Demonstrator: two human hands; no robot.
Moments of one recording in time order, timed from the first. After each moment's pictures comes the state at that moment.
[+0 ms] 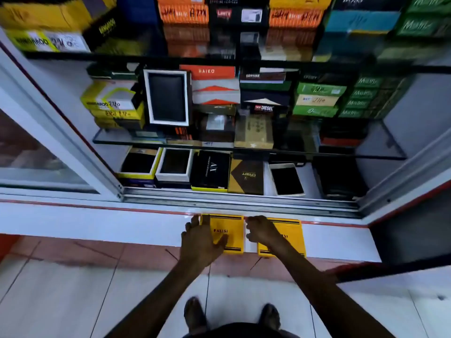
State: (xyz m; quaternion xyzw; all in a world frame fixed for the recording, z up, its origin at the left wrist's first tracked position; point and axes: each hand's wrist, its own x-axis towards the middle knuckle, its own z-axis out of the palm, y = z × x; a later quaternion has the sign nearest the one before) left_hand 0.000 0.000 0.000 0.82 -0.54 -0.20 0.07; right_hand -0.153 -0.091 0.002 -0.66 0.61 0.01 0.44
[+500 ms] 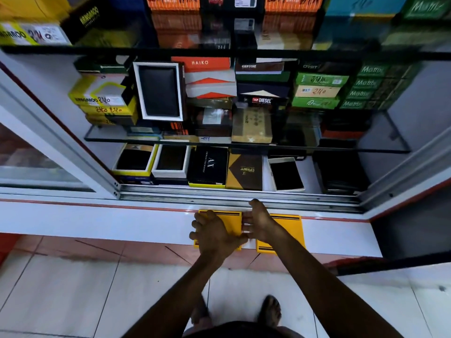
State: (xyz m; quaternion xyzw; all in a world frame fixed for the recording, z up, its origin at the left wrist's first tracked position) left_hand -0.045 -0.026 -0.013 0.88 -0.42 -0.22 0.08; right_hand -0.145 -0.115 -0.012 -0.24 0.59 -0.11 0.76
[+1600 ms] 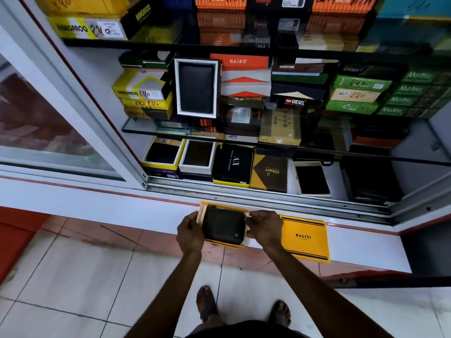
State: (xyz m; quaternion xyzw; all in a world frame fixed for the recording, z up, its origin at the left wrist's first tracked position) left_hand 0.051 0.013 -0.040 0.80 -0.11 -0.30 0.50; right_hand -0.108 -0.067 -0.021 -0.52 0.63 -0.27 0.51
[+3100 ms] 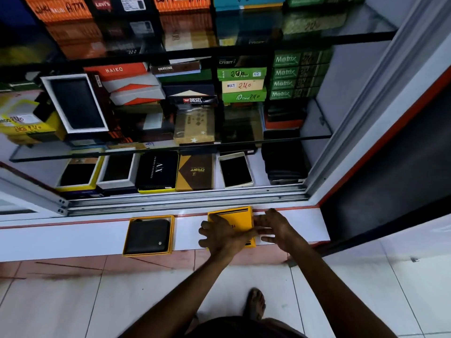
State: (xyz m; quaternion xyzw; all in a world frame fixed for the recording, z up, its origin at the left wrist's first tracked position) left_hand -0.203 -0.069 0.002 0.88 -0.36 -0.30 0.08; right_hand -0.341 -0.128 -0.028 -0.30 0.60 -0.17 0.72
